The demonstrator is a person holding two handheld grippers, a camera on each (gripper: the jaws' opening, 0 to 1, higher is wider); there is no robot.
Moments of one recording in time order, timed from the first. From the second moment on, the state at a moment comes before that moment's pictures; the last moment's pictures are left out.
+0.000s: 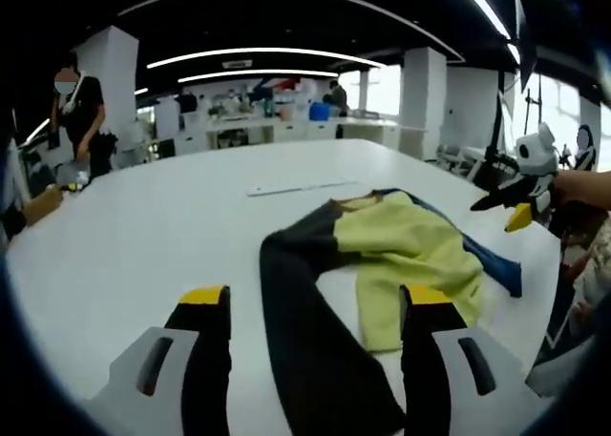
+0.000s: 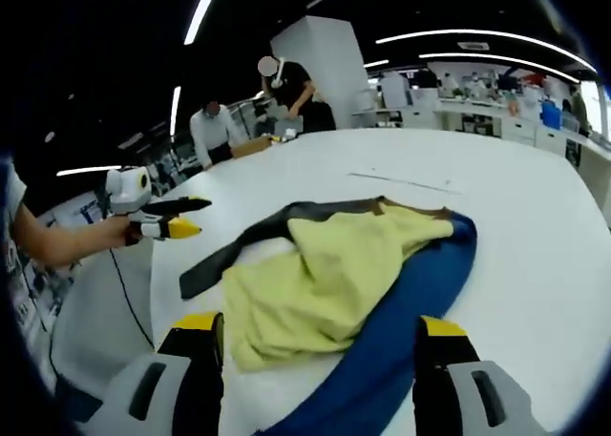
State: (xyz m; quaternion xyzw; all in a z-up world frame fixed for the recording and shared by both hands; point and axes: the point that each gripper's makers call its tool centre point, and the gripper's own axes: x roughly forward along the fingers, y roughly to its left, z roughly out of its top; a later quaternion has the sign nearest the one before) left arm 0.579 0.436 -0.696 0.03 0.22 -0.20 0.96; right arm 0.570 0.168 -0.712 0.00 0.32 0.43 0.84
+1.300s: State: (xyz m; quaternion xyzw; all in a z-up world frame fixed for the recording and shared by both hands) left arm 0.496 0.461 -0.777 0.09 0.35 -0.14 0.92; right arm 0.480 0.130 -0.773 -0.22 0.35 0.49 0.77
